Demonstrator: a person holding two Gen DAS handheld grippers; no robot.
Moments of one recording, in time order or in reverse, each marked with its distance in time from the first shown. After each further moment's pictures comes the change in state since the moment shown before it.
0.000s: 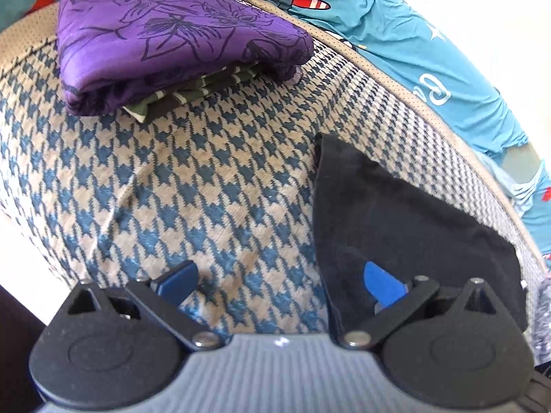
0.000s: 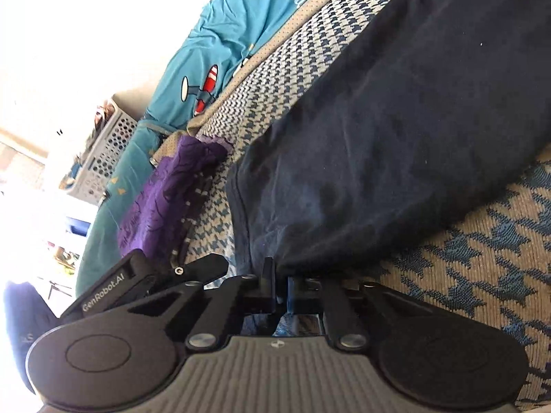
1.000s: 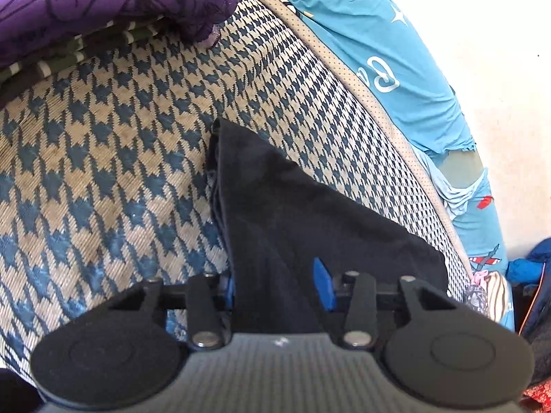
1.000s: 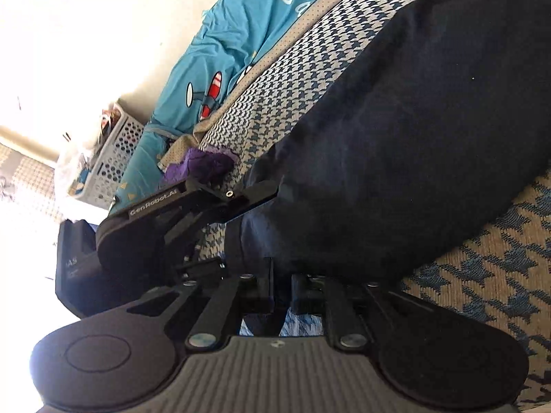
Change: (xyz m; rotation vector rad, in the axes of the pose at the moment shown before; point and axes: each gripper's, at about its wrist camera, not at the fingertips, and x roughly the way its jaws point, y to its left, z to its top) left arm 0.065 -0.028 0.039 -0.096 0.122 -0.268; right arm -0.019 0.003 0.020 -0.064 0.044 -0.015
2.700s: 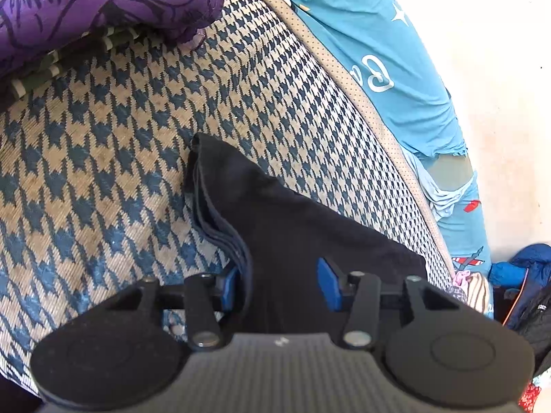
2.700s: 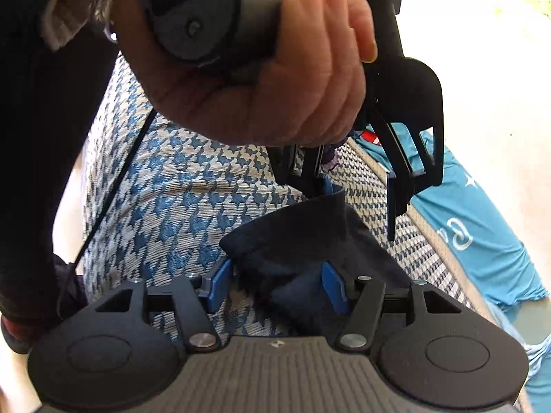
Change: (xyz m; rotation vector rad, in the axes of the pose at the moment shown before) left arm 0.002 -0.007 0.026 -0.053 0.072 -0.039; right arm 0.054 0.066 -0.132 -1.554 -0.142 -0.399
